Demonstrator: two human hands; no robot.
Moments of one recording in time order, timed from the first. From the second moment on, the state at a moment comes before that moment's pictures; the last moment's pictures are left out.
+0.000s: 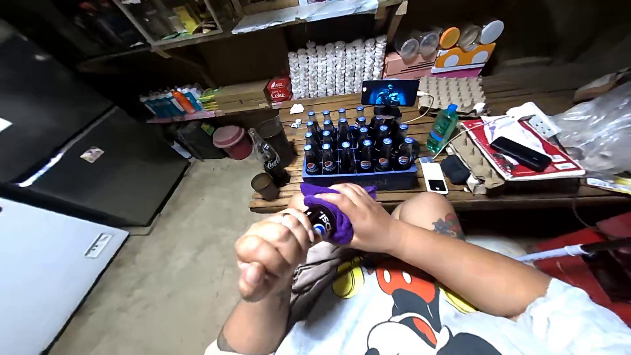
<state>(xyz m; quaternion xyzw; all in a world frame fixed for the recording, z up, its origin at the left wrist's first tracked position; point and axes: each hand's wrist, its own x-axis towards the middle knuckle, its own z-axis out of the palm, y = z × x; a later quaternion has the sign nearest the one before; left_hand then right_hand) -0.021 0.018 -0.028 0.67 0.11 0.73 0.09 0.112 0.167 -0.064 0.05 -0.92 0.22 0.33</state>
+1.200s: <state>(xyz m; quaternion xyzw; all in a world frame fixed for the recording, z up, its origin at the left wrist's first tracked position) -0.001 0.173 -0.078 0.52 0.42 0.72 0.15 0.149 0.233 -0.079 -0.16 -0.68 0.63 0.34</state>
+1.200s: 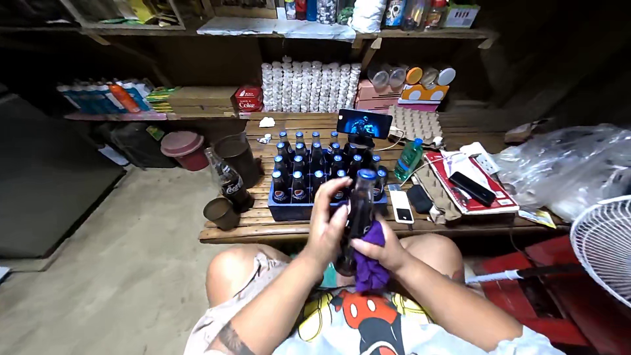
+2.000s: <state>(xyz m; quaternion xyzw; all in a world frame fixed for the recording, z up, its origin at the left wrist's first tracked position) -0.052 0.170 -0.182 0.35 0.46 0.78 0.23 0.042 0.260 -0.124 -0.04 -0.87 0.29 0.38</state>
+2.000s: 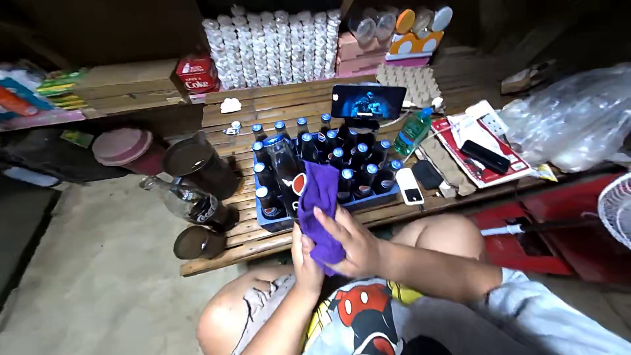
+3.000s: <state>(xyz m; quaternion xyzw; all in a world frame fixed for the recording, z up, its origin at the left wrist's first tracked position) -0.037 0.172 -0.198 0.45 0.42 0.74 0.26 0.040 0.265 -0.077 -0.22 -0.67 0.58 0.41</state>
